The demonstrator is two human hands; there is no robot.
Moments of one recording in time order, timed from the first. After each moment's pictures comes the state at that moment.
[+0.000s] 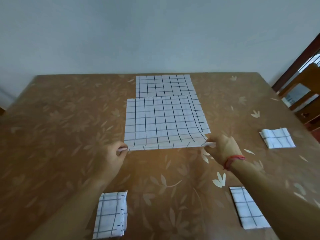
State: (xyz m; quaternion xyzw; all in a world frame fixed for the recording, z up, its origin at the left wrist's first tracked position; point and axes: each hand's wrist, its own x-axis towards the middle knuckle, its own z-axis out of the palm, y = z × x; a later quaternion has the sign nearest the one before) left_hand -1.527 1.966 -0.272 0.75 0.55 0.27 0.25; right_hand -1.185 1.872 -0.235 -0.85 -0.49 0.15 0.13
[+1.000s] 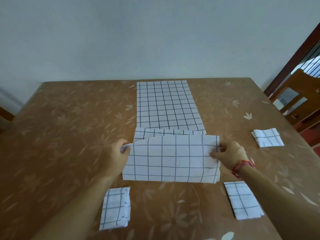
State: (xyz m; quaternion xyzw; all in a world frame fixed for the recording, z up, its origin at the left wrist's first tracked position) left_hand -1.520 1.947 -0.238 0.74 0.56 0.27 0.25; right_hand -1.185 1.826 -0.205 -0.85 -0.41 0.23 0.22
